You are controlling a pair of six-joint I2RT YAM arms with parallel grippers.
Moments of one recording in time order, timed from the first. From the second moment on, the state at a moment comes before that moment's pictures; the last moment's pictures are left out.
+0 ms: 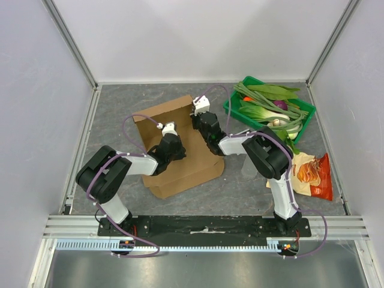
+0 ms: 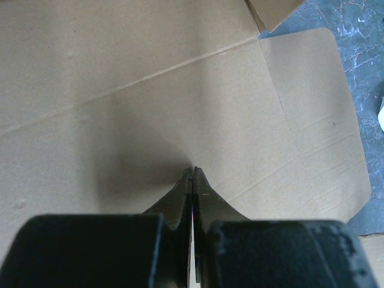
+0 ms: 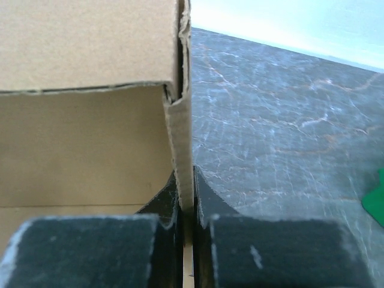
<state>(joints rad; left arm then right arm) -0.62 1.68 0.65 0.40 -0.21 -0.64 0.69 2.13 1.20 0.80 0.29 0.01</state>
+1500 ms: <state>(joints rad) -0.57 1.10 0.40 0.15 -0.59 -0.55 0.65 1.98 1.00 0.82 0.41 0.11</state>
